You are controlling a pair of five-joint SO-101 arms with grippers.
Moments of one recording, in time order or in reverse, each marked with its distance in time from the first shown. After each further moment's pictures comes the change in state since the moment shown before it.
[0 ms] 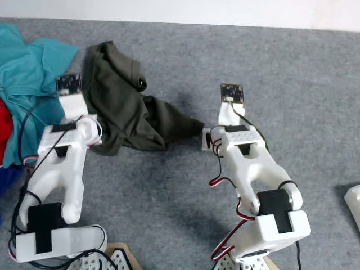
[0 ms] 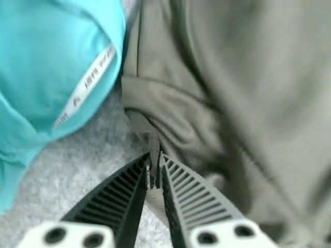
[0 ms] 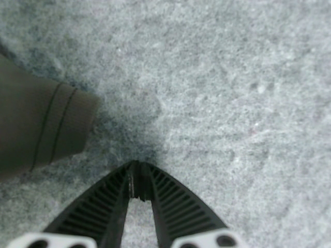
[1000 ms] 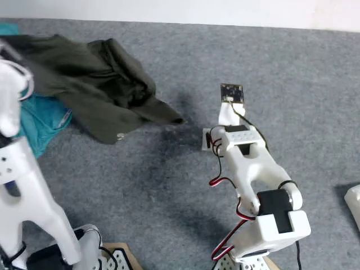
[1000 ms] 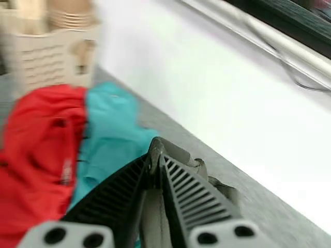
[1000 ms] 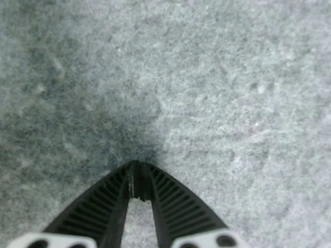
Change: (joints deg) left arm -13.5 -21.3 -45.5 25.0 18.3; right arm 0.0 0.0 0.0 0.0 0.0
